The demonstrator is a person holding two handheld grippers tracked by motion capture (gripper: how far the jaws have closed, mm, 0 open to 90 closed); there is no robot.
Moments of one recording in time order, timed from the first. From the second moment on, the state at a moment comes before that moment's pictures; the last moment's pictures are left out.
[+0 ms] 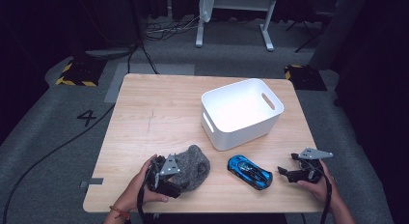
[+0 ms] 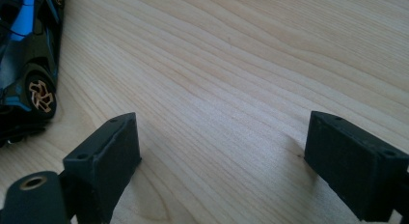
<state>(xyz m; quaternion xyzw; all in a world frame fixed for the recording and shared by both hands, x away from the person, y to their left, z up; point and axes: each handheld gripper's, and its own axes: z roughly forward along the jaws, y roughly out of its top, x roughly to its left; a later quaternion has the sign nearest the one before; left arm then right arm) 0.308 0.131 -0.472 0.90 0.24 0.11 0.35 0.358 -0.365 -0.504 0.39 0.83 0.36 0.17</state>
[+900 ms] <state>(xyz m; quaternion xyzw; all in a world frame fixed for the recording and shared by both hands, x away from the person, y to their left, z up) 0.339 0.101 -0.490 0.89 0.28 0.08 0.36 0.332 -0.289 -0.457 0.27 0.87 0.40 0.13</state>
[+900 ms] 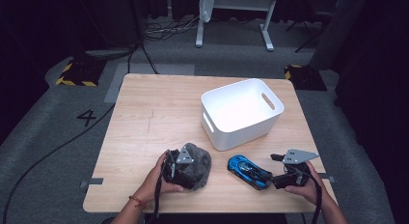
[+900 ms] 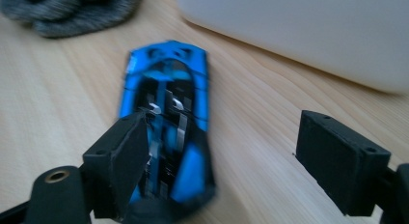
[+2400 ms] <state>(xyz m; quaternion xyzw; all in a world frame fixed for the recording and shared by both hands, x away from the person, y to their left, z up) 0.345 0.111 -0.497 0.89 0.27 0.04 0.37 0.348 -0.228 -0.493 0.08 0.93 0.35 0.05</state>
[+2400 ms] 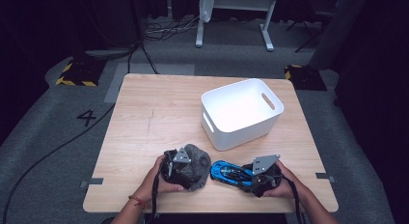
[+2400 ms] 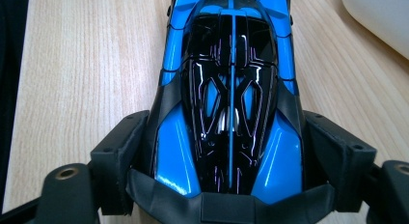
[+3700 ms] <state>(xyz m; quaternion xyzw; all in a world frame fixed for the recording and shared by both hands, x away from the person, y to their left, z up) 0.352 0.002 -0.449 0.89 0.16 0.05 0.43 0.343 -0.273 -0.503 0.23 0.88 0.40 0.11</state>
